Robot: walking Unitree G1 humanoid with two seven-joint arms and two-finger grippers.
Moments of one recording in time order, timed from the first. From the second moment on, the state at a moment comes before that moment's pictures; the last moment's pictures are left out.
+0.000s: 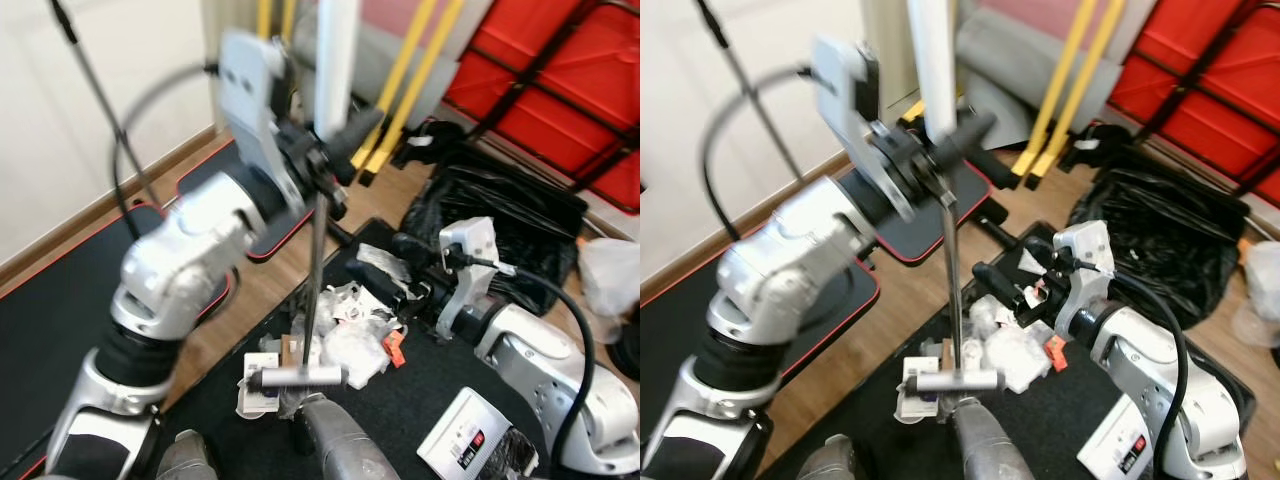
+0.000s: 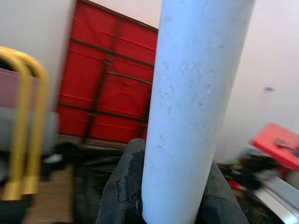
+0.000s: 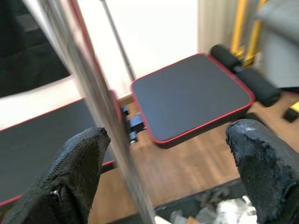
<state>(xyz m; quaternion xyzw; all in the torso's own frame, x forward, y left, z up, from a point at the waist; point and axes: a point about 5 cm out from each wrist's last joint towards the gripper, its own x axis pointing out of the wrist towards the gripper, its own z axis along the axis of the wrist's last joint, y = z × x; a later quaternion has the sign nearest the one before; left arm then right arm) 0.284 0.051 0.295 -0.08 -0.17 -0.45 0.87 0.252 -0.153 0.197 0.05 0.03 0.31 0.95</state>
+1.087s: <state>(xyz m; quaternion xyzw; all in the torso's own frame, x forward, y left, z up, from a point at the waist) 0.279 0.062 0.260 0.00 -0.16 -0.41 0.90 0.282 -0.149 0.209 0.01 -0.01 0.33 0.94</state>
